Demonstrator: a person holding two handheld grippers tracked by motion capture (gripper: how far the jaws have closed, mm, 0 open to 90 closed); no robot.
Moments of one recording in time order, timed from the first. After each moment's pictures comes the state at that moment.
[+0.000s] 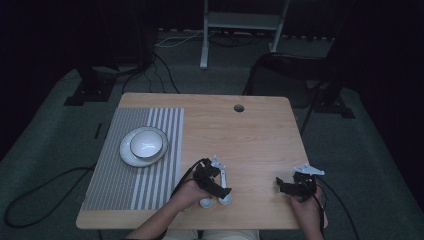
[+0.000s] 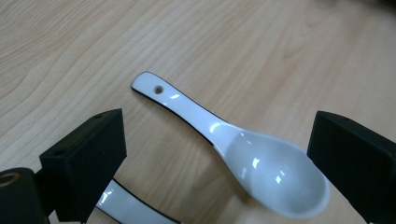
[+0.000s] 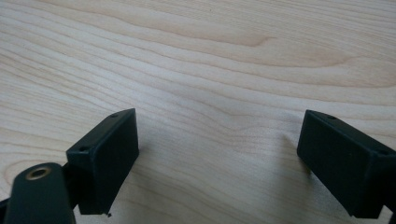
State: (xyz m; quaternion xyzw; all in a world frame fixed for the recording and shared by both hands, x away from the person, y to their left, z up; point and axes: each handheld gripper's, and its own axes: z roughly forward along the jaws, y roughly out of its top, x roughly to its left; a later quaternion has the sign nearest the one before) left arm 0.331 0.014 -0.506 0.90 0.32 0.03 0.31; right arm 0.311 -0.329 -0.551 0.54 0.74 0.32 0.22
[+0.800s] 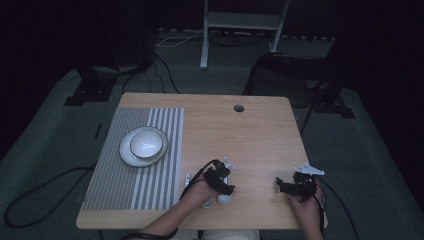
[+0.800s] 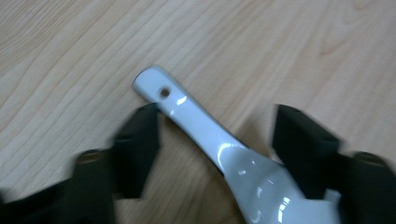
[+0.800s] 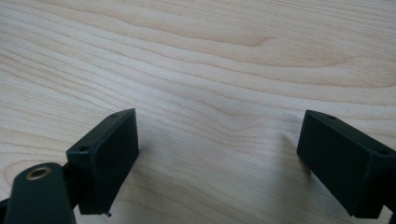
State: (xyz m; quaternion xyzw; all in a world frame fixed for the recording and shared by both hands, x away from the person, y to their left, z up) left arm 0.336 -0.015 -0.522 0.91 0.31 0.06 0.27; right arm 0.310 -0.329 -0.551 0.54 0.74 0.32 0.22
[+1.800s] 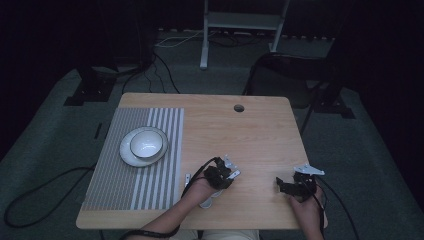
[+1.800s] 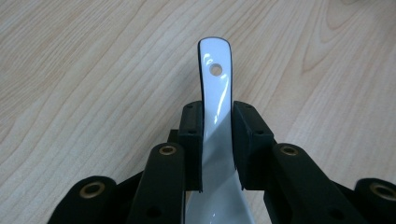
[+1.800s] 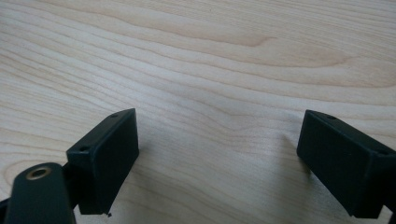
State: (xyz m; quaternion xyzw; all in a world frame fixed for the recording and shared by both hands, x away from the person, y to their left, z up) left arm 0.338 -0.015 -0.510 0.91 0.28 0.07 0.29; right arm 0.310 -0.329 -0.551 0.54 0.74 0.32 0.22
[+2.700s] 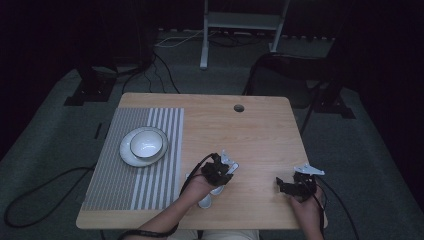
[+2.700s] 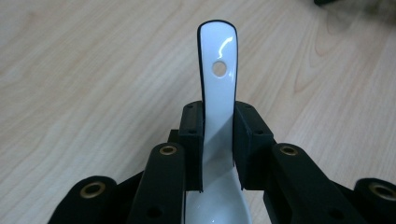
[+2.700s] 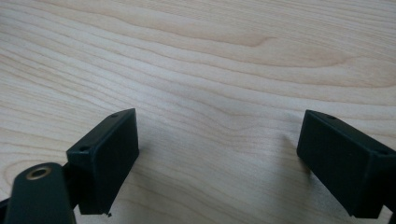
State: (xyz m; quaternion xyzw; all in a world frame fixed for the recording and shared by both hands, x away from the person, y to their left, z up) left arm 0.339 -0.006 -0.491 0.90 0.29 0.08 0.32; right arm 0.311 -0.329 -0.551 0.54 0.74 0.32 0.22
